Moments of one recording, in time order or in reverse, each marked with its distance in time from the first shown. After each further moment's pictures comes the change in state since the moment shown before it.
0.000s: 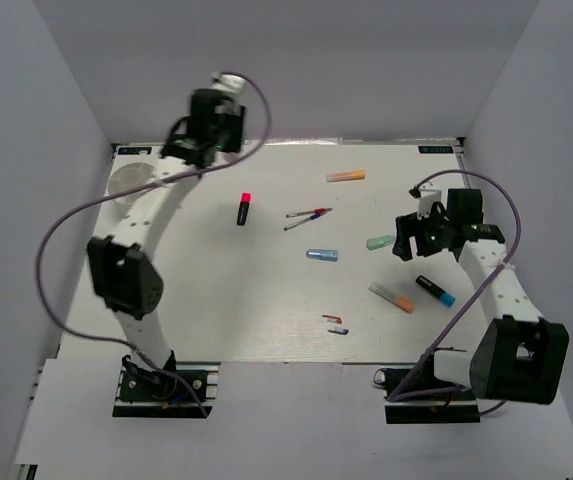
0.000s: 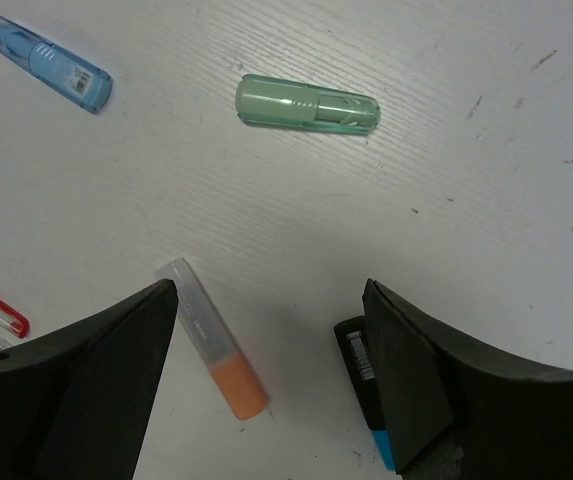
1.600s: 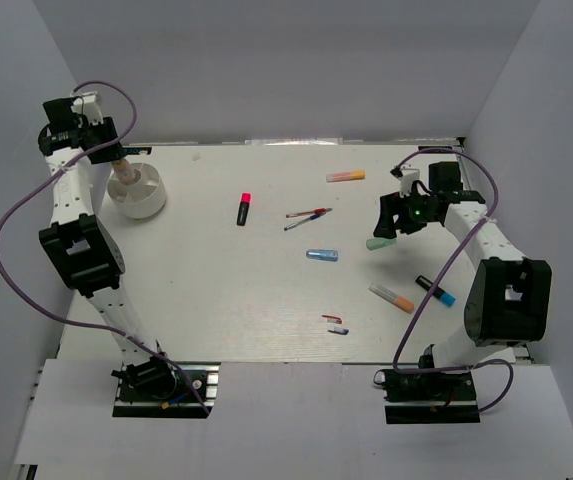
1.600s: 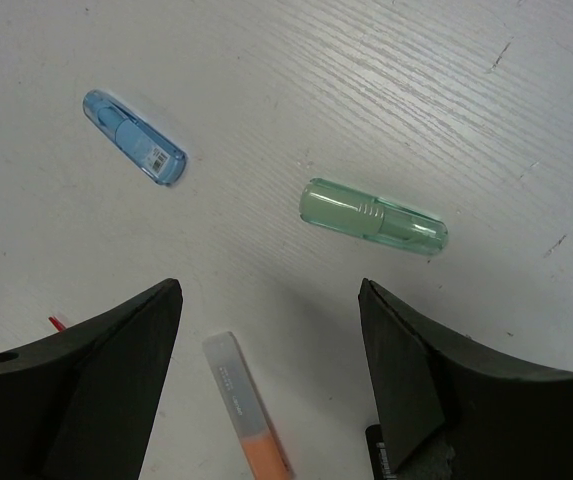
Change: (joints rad) left arm 0.759 0.159 0.173 -0.220 0.438 0.072; right arm 0.066 0.346 0.267 -0.024 -0.159 0.031
